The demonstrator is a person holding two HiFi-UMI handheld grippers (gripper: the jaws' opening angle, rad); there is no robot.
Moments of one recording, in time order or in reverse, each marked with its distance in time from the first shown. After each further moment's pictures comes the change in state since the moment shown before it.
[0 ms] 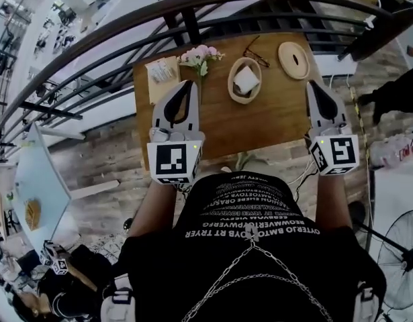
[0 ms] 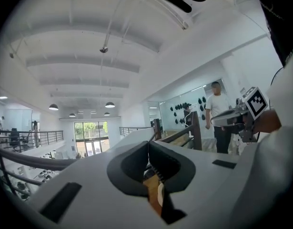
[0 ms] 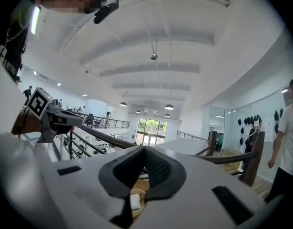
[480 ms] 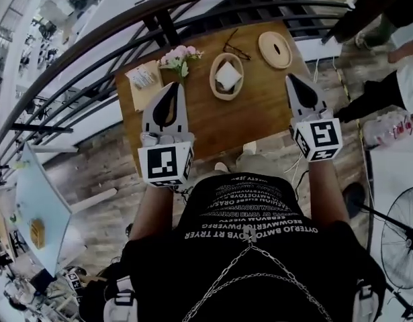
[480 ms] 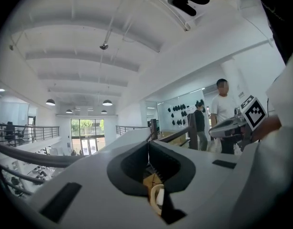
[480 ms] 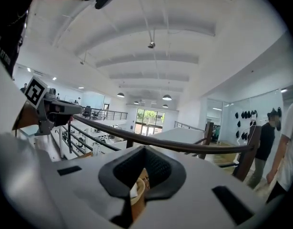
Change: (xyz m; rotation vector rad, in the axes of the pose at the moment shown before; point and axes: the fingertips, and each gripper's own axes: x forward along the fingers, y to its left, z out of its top) left arm 0.019 -0.017 0.000 -0.033 -0.012 -0.044; right arm 0.008 -0.012 -0.038 0.007 0.124 -0.027
